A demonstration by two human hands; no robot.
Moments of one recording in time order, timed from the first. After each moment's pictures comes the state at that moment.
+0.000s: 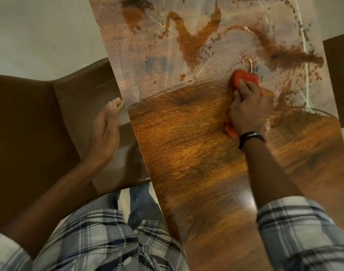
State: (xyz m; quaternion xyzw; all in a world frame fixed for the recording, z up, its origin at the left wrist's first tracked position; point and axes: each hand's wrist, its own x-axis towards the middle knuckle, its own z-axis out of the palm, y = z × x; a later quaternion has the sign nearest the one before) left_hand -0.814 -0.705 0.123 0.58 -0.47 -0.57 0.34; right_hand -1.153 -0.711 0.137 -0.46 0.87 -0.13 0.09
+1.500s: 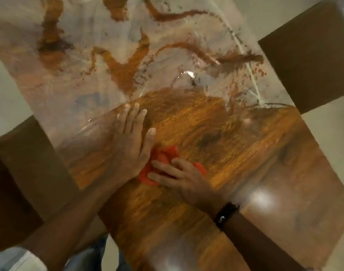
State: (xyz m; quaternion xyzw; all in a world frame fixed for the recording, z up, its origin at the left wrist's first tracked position) left_hand -0.979 -0.727 0.117 0.44 -0.81 -0.33 0.19; right_hand -1.138 -0.586 0.116 -0.82 0.56 -0.08 0.11
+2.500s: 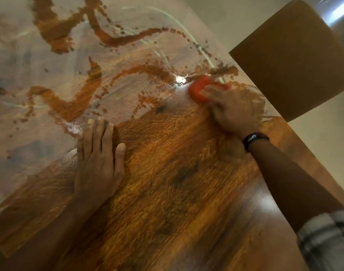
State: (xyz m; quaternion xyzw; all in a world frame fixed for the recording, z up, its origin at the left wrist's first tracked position) left_hand -1.044 -0.774 0.086 0.47 -0.86 -0.16 0.15; right_hand -1.413 -0.717 0.118 -0.62 0.78 -0.09 0.03
